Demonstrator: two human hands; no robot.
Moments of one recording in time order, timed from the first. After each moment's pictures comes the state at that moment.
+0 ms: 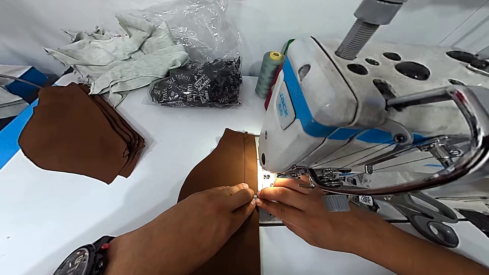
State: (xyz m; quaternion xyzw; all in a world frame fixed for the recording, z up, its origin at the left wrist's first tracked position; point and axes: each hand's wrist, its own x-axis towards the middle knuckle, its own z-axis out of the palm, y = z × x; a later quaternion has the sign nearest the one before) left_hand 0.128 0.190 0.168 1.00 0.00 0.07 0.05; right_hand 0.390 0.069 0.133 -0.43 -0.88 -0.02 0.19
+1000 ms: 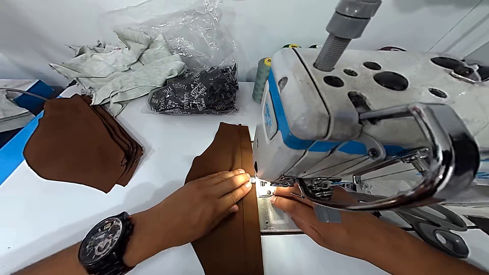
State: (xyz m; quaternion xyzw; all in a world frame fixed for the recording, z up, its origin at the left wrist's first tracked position) left_hand 0.137 0.223 0.140 0.99 0.01 0.15 0.02; right_hand 0.414 0.058 0.137 -0.51 -0.85 -0.06 0.16
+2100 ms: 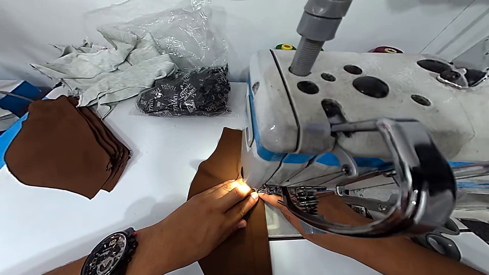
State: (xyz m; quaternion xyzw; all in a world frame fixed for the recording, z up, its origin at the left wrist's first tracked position) left_hand 0.159 0.198 0.134 0.99 0.01 0.16 0.05; right_hand 0.411 0.067 0.153 -0.56 -0.82 0.07 0.10
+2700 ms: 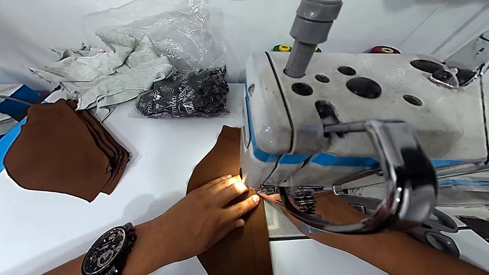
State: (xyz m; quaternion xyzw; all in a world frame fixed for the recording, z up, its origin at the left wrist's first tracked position) left_hand 0.158 0.208 0.134 0.98 0.01 0.16 0.06; right_hand 0.408 0.071 0.159 -0.58 -0.81 0.05 0.07
